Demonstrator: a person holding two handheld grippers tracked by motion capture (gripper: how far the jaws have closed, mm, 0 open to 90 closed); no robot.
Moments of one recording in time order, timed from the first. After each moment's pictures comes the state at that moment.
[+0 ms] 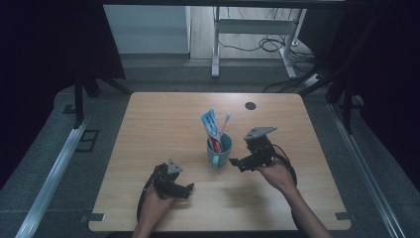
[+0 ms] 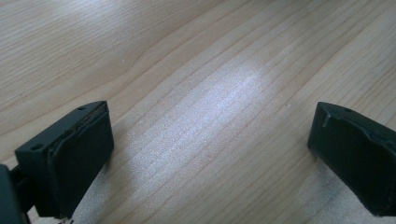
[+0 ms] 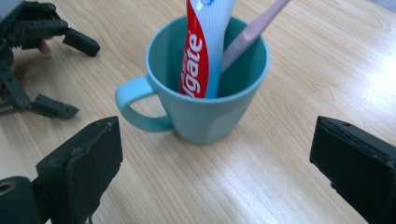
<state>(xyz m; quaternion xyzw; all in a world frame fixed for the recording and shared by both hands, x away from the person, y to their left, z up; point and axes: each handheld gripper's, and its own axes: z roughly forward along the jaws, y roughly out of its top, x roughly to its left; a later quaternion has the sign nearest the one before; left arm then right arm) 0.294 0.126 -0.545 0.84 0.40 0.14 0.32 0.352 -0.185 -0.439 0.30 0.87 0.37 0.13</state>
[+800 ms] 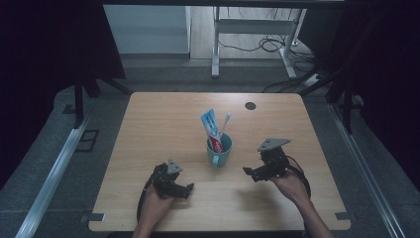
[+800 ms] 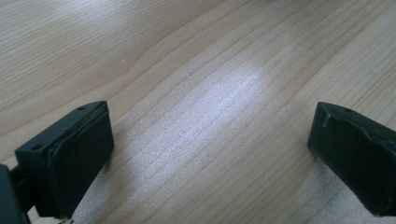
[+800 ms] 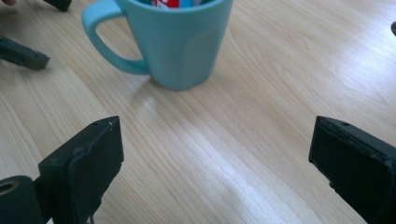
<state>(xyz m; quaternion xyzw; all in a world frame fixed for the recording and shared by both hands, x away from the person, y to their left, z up) 0.294 0.126 -0.545 0.84 0.40 0.14 0.33 0.332 -0.225 -0.460 0.32 0.87 0.35 0.15</state>
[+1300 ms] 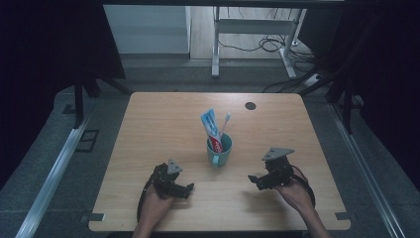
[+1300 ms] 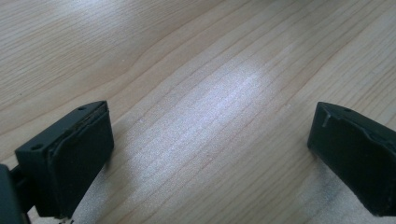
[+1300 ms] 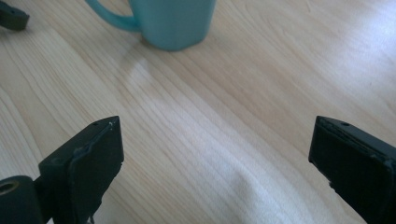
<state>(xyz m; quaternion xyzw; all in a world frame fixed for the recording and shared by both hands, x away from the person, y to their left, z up) 0.294 0.125 -0.545 0.84 0.41 0.14 0.33 0.317 -0.242 -0.486 0.33 0.87 0.33 0.15</state>
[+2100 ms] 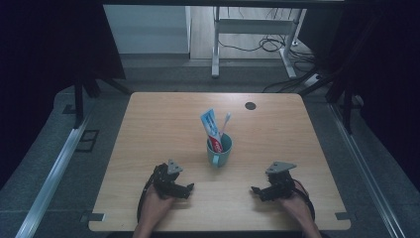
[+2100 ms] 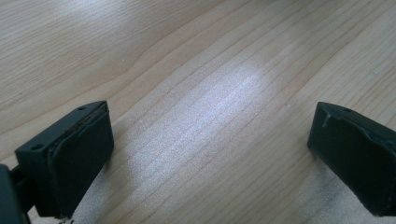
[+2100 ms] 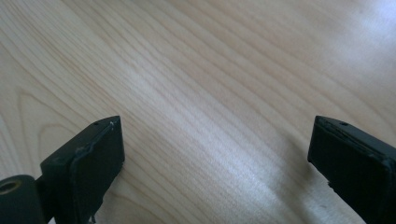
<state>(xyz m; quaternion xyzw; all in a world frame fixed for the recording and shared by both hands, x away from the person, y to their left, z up) 0.294 0.125 -0.545 0.84 0.41 0.14 0.33 0.301 -0.259 -0.539 0.35 0.86 0.33 0.14</state>
